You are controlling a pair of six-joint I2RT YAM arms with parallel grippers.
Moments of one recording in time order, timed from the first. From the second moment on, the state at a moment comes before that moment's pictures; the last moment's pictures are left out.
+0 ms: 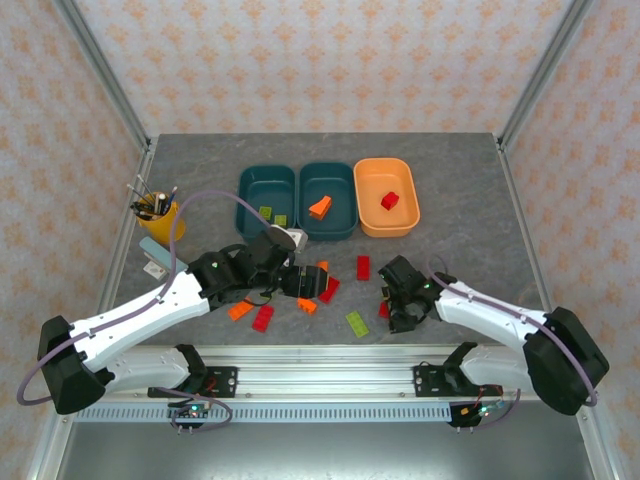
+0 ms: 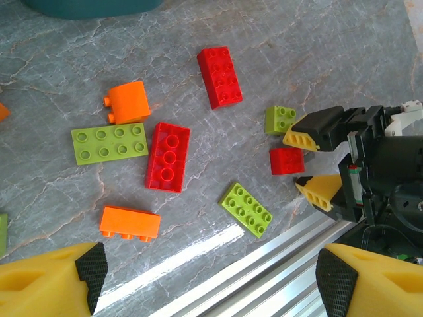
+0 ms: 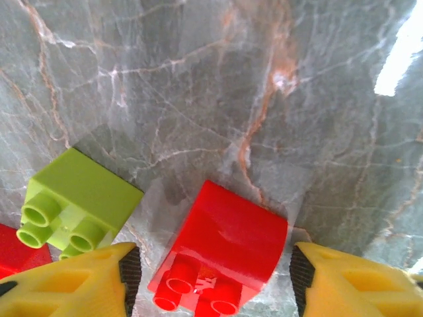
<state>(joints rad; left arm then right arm) -0.86 1.14 0.98 -0.70 0.03 -0.70 0.70 1.17 0.53 -0.62 -0.02 2.09</state>
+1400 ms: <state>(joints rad) -0.65 1.36 1.32 -0.68 0.04 -0.74 0.36 1.71 1.56 -0.89 0.04 0.97</state>
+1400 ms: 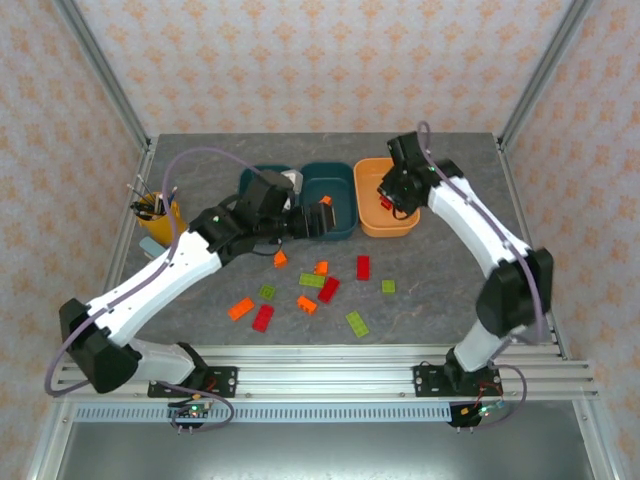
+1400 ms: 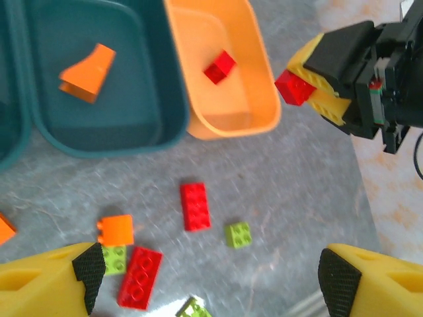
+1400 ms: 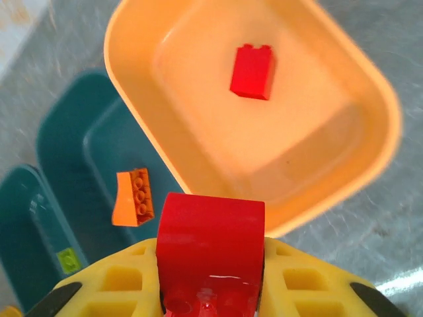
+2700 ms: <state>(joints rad) -0.58 1.22 1.08 -0.91 -0.09 -1.01 0.51 1.55 1.44 -0.76 -0.02 0.56</state>
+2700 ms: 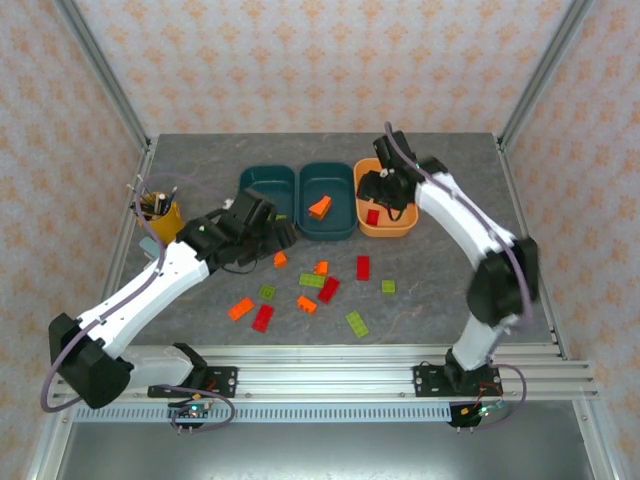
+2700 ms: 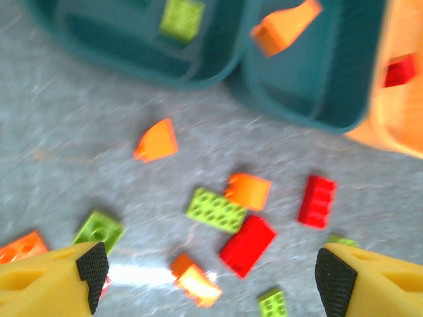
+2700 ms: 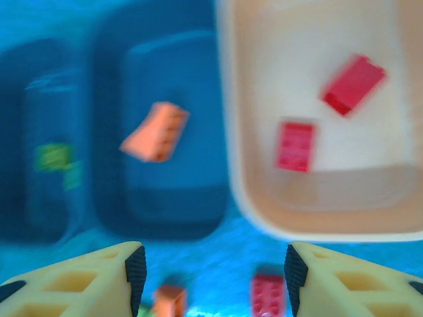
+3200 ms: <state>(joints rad) -0.58 1.18 0.82 -0.97 -0.11 -1.25 0.98 1.08 0.82 -0.40 -0.01 0.46</state>
